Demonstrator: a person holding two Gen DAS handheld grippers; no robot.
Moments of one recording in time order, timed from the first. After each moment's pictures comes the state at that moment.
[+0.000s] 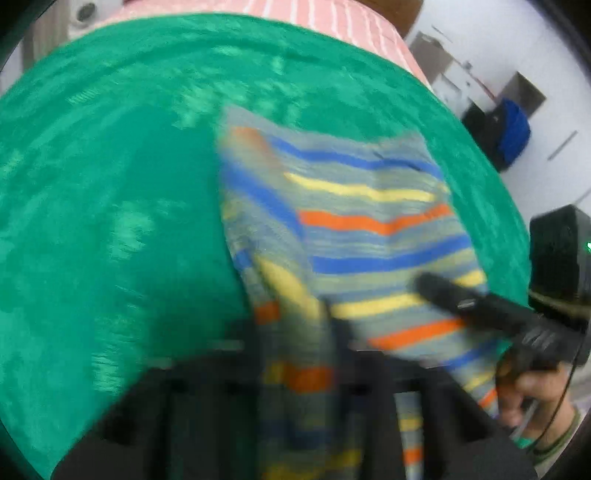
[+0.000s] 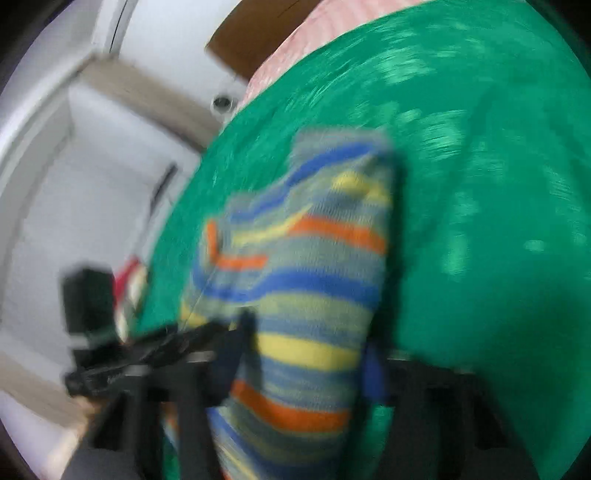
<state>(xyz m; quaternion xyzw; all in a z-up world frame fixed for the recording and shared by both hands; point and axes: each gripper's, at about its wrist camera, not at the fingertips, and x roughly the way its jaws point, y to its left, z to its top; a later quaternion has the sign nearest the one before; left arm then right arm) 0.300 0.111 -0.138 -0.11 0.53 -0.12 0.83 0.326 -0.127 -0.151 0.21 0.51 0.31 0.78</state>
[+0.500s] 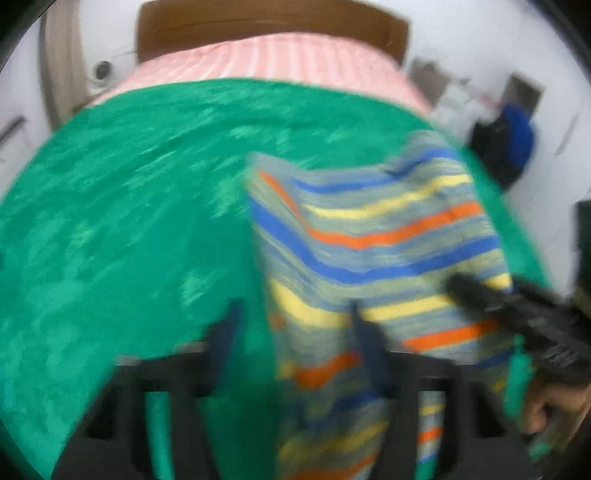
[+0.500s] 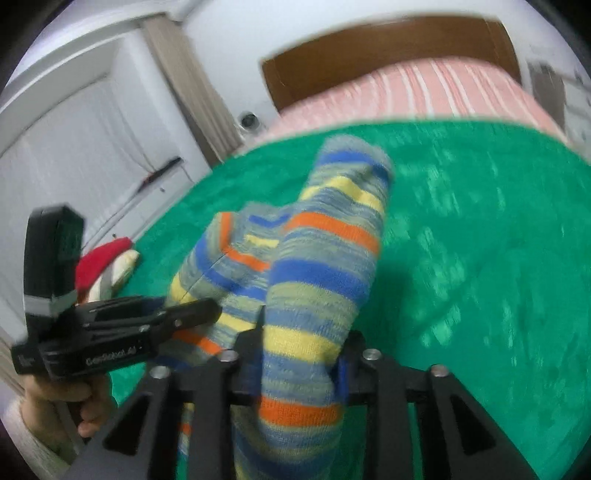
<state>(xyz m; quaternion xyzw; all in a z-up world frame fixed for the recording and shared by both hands) 0.247 0.114 -0.061 -0.02 0.45 -0.04 0.89 0.281 -0.106 -0.052 0.09 0.41 0.29 0.86</state>
